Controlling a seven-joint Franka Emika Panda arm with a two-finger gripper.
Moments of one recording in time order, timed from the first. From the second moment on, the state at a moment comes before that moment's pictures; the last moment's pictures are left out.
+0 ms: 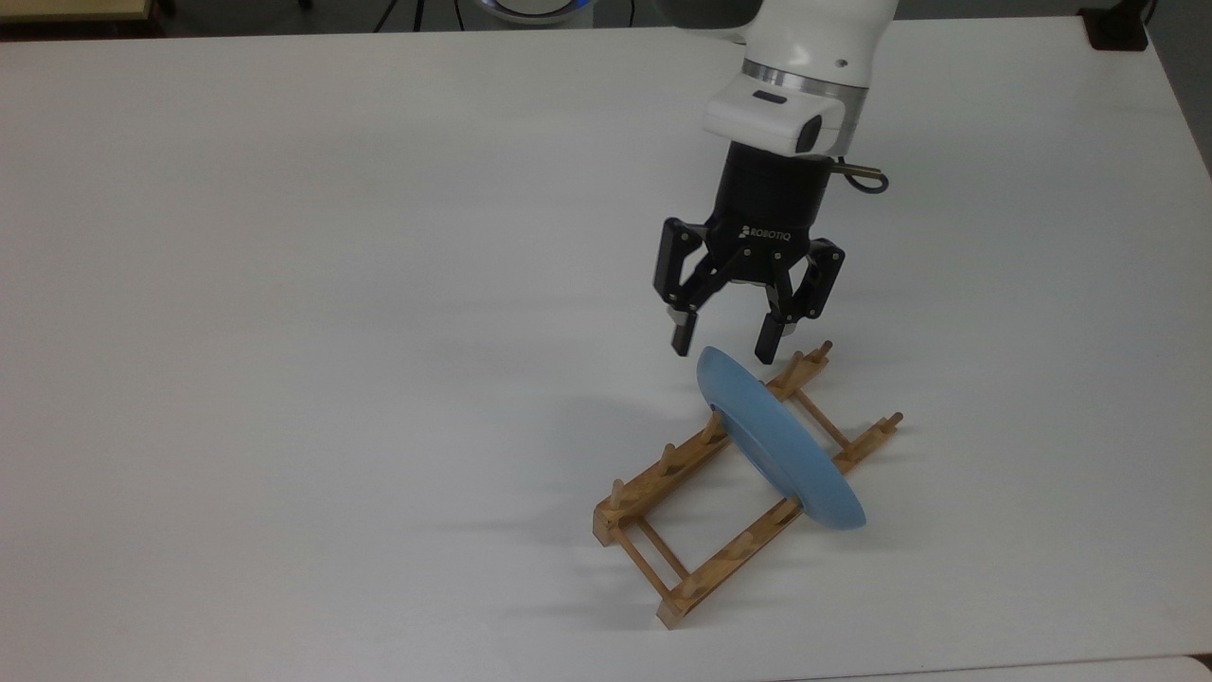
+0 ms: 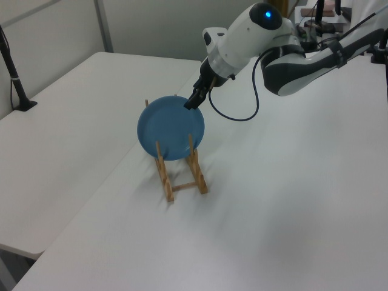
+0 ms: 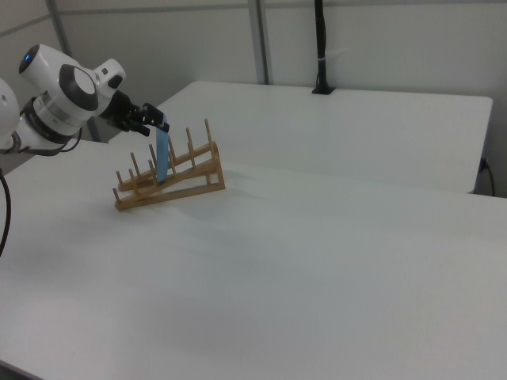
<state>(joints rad) 0.35 0.39 0.00 -1.57 -0.70 2.49 0.62</state>
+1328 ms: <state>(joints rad) 0.34 0.43 0.00 -1.57 -0.74 2.51 0.62</state>
